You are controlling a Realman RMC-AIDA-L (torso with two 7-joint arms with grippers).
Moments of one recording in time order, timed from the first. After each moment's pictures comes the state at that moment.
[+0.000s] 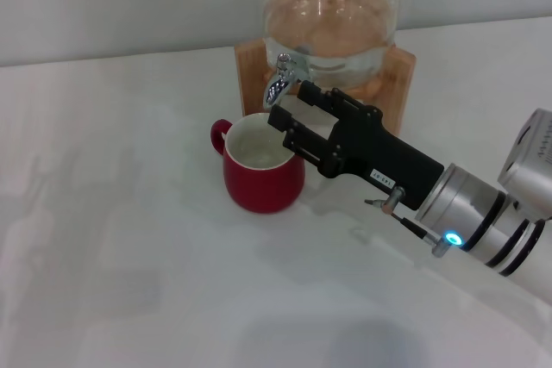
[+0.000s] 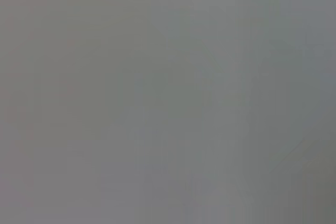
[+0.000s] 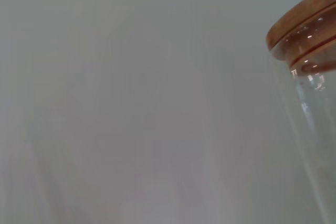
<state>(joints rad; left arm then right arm) -0.29 -2.09 1.89 0.28 -0.41 1.22 -0.05 0.61 2.02 -0.11 0.33 -1.82 -1.43 0.46</state>
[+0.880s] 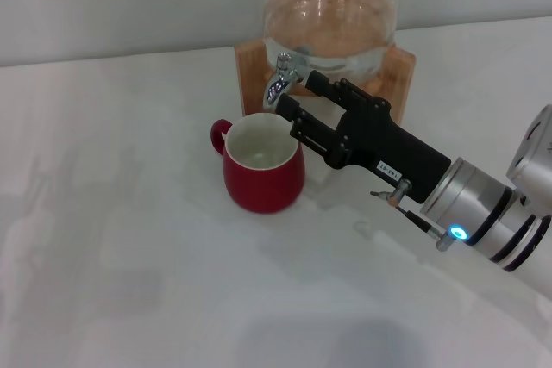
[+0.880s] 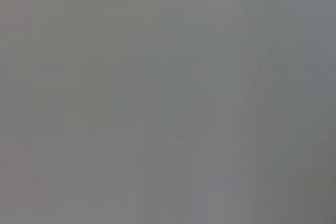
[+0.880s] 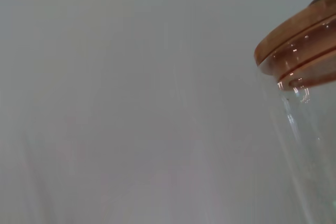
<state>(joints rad) -0.29 -2.09 1.89 0.28 -0.41 1.22 -0.05 0.60 2.02 -0.09 0.32 -1.82 -1.45 0.46</state>
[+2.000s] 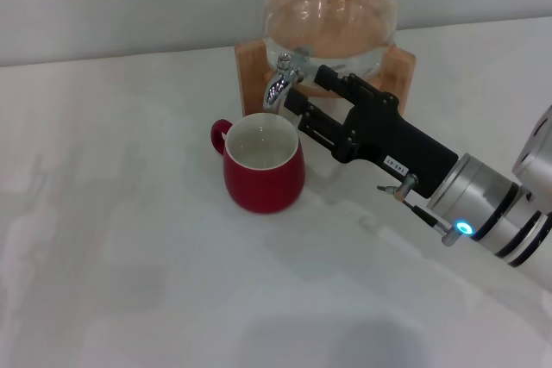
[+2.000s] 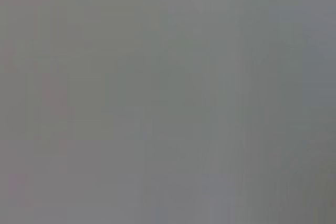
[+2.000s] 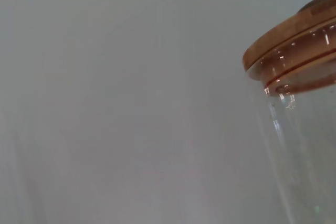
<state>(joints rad) -0.30 -2.08 1.89 0.28 -0.41 1.22 -0.05 0.59 2.02 -0.08 0.31 -1.82 -1.45 0.46</state>
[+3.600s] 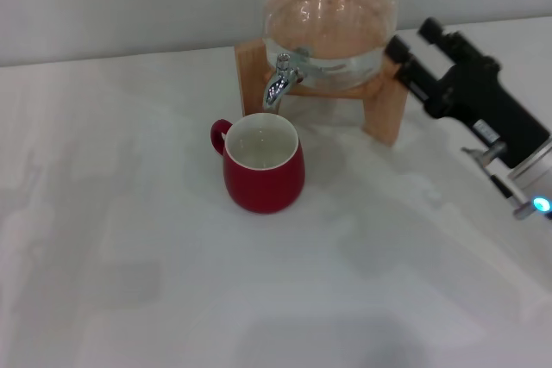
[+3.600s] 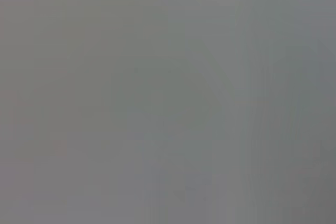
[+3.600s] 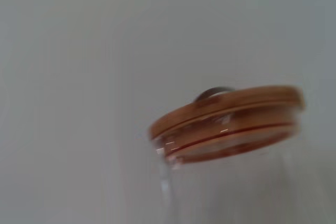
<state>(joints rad) -0.31 -2.08 1.88 0.28 -0.43 1.22 -0.04 0.50 2.01 0.08 0.16 -1.81 -1.56 0.49</state>
